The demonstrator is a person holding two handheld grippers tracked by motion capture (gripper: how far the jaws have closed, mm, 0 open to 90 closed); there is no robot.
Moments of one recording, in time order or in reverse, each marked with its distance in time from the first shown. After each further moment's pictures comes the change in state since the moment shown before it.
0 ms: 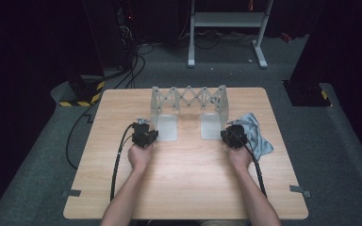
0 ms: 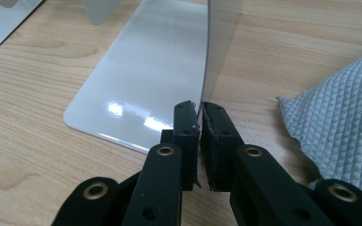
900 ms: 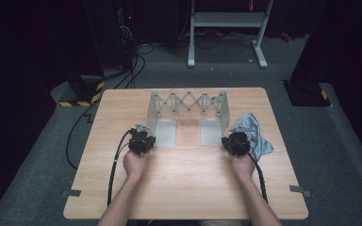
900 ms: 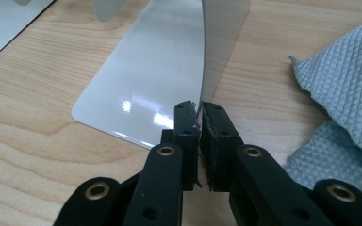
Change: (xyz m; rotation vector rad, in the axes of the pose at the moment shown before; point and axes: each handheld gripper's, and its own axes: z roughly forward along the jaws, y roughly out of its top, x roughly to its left) left arm -0.005 -0.022 -0.025 0.014 0.021 0.095; right arm 0.004 -0.021 -0.022 0.006 0.055 0.002
